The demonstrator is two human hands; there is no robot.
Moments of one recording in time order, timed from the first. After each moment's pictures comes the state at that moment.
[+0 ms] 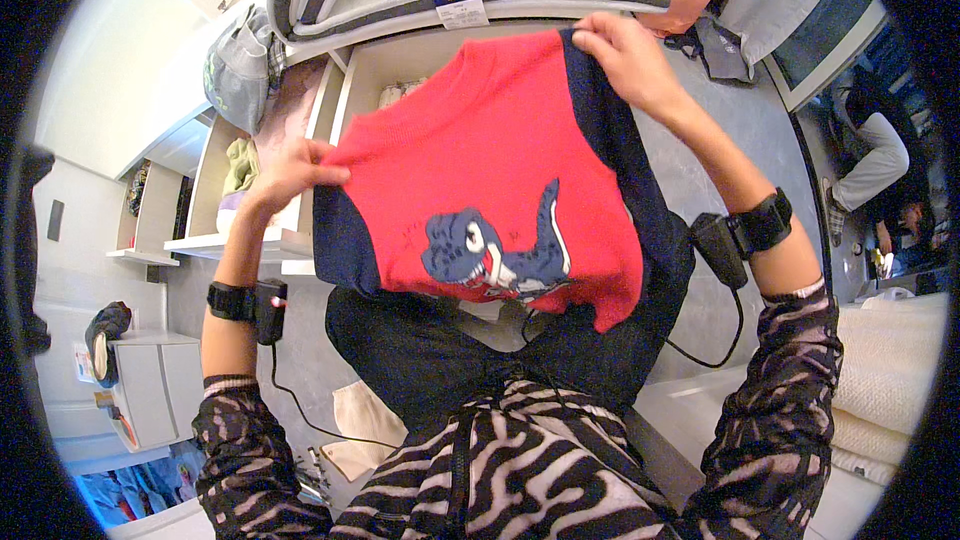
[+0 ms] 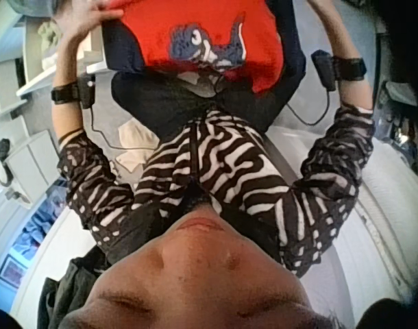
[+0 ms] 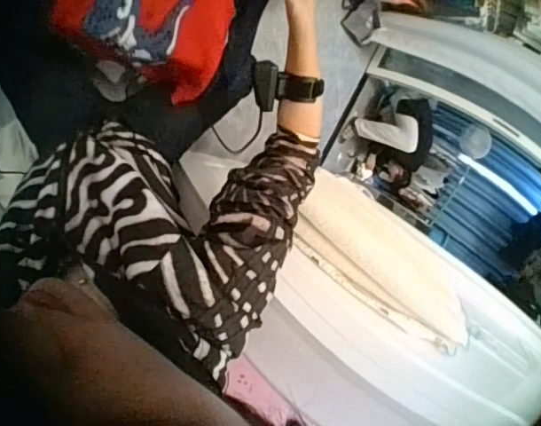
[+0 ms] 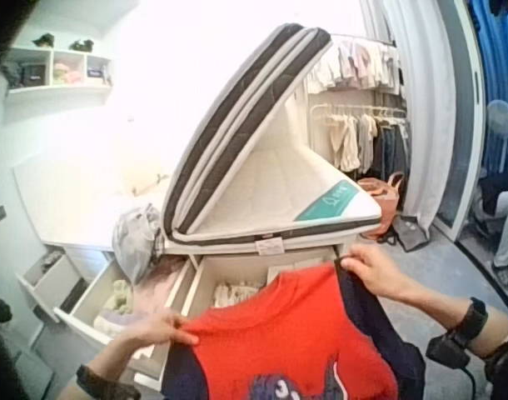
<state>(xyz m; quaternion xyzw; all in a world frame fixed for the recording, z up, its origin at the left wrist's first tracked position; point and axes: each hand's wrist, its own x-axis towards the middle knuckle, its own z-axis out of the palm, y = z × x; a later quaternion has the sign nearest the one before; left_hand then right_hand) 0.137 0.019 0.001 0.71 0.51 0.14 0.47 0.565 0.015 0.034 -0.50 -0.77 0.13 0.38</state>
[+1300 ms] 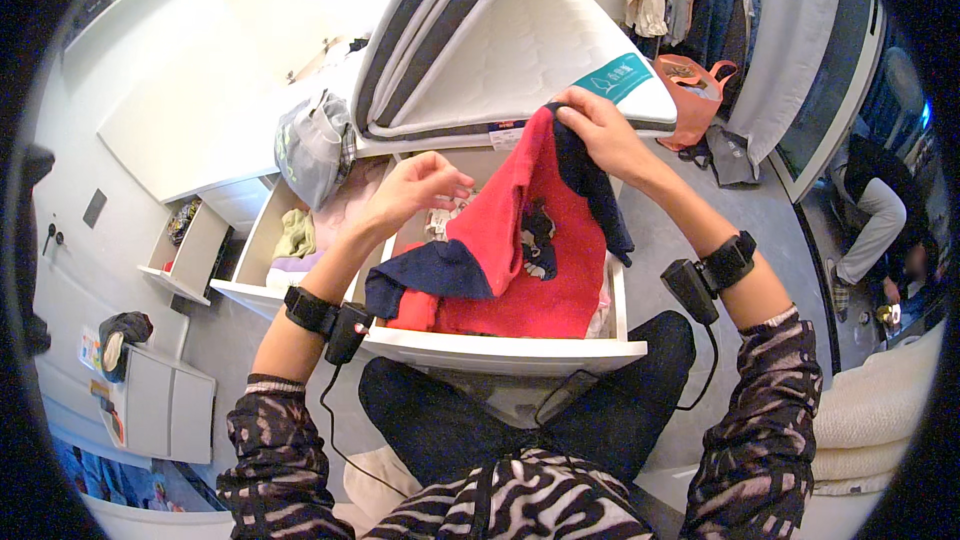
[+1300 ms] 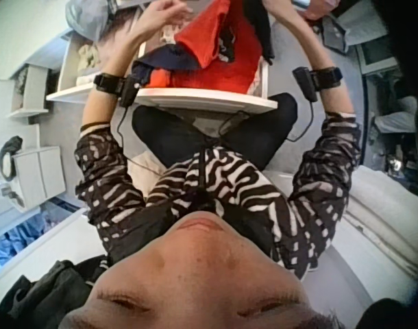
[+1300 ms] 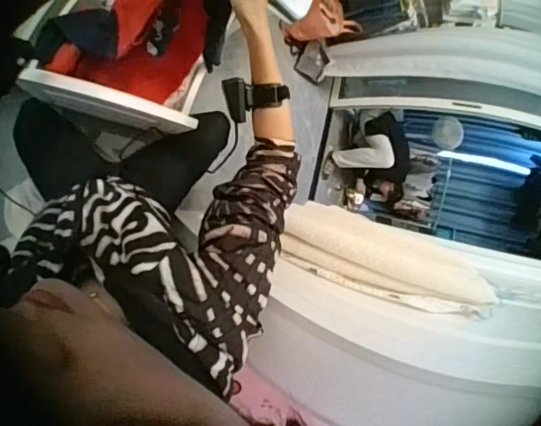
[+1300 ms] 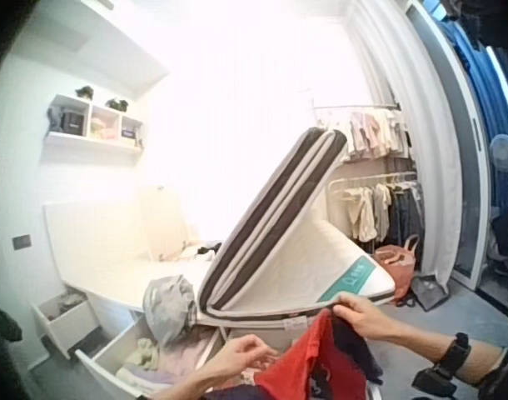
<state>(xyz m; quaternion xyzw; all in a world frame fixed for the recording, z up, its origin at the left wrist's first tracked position) 0.224 0.028 0.059 0.66 0.36 0.35 0.56 0.503 0.016 0.109 -0.40 -0.75 0.30 0.44</state>
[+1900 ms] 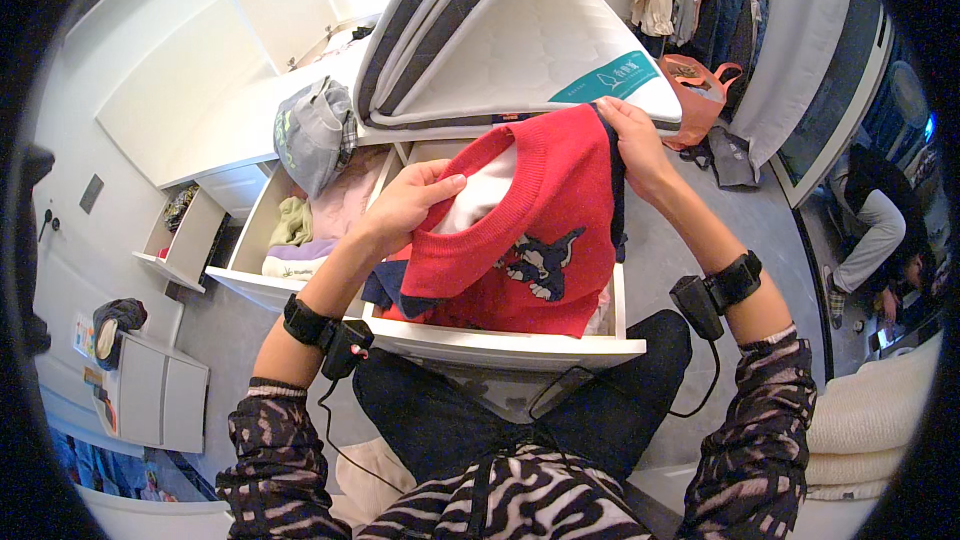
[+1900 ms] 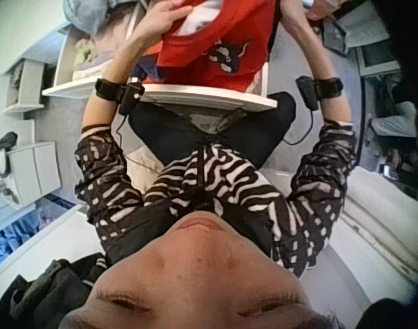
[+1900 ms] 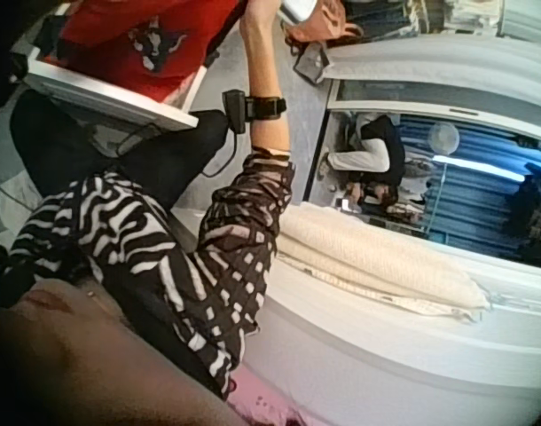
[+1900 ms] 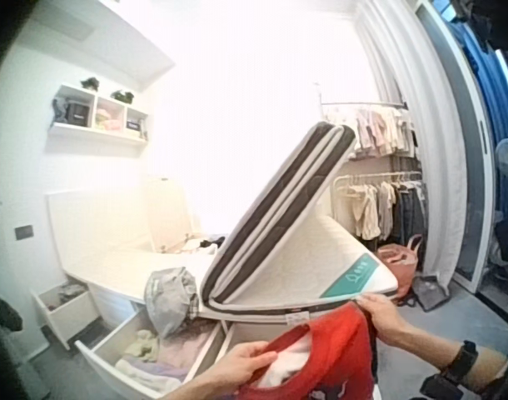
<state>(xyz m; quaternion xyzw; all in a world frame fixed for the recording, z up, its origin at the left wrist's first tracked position) 0.232 -0.006 0.071 0.57 0.31 0.35 0.67 0.521 0.013 0.094 -0.36 -0.55 0.52 0.55</state>
